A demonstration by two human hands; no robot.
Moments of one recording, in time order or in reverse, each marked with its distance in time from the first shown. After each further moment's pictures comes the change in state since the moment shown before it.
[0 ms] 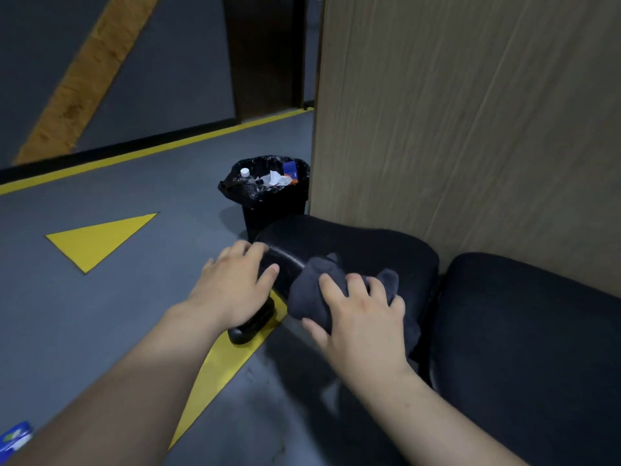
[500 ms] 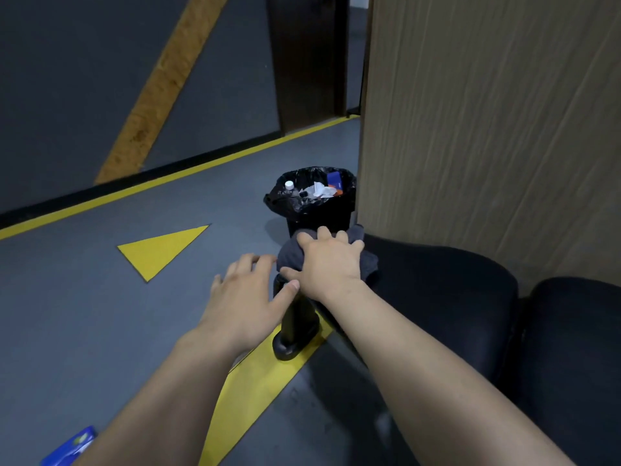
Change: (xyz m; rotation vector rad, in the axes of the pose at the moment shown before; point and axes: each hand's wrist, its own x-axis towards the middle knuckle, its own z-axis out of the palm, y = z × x) left_hand -0.003 -0.033 -0.016 0.064 0.069 -0.166; right_hand 0.157 -0.083 0.051 0.130 -0.222 -0.143
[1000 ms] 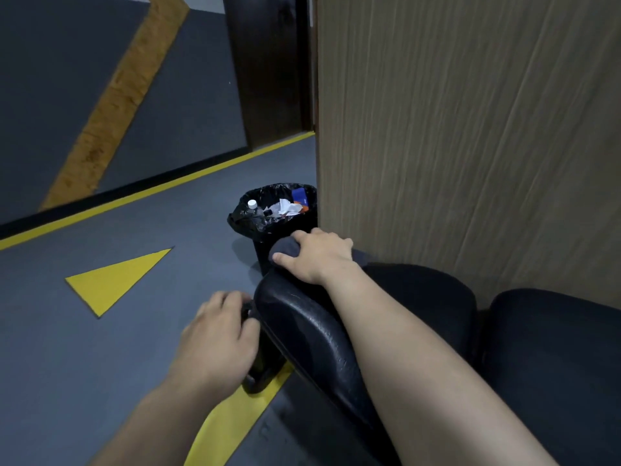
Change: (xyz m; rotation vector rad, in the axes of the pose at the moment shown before) left_hand 0.009 0.031 0.014 -0.144 -0.013 -0.029; right_hand 0.061 0.076 -0.013 0.115 -0.135 0.094
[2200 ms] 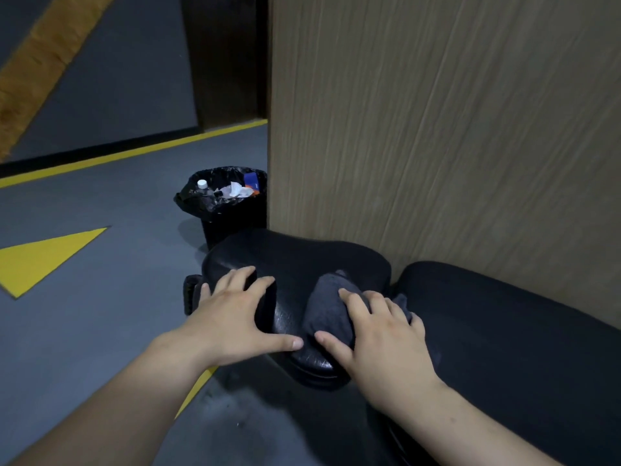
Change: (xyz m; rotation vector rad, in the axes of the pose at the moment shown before) left_hand -0.021 0.048 0.032 0.115 -0.337 0.301; right_hand -0.261 0.080 -0.003 -0.181 0.275 0.172
